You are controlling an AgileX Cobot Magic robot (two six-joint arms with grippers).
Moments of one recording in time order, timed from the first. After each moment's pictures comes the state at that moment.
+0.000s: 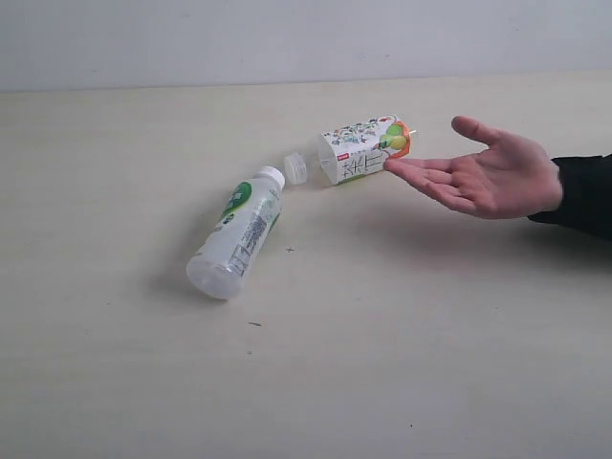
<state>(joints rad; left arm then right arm) 0.10 0.01 0.00 0.09 0.14 -0.18 0.22 0.10 -0.41 0.29 0.64 -0.21</state>
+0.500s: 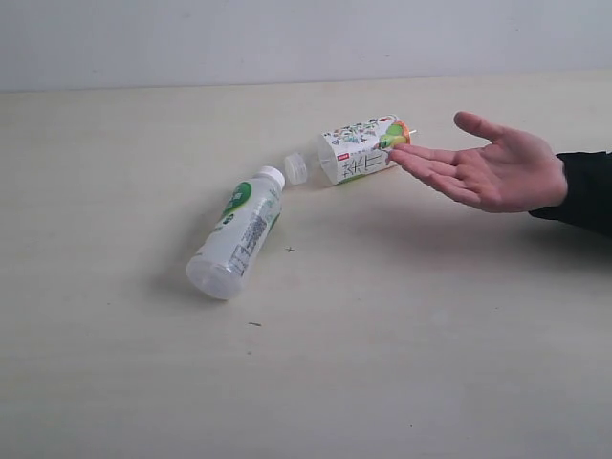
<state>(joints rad) 0.10 0.01 0.00 0.04 -0.03 -0.51 0.22 0.10 -0.41 0.29 0.64 -0.21</state>
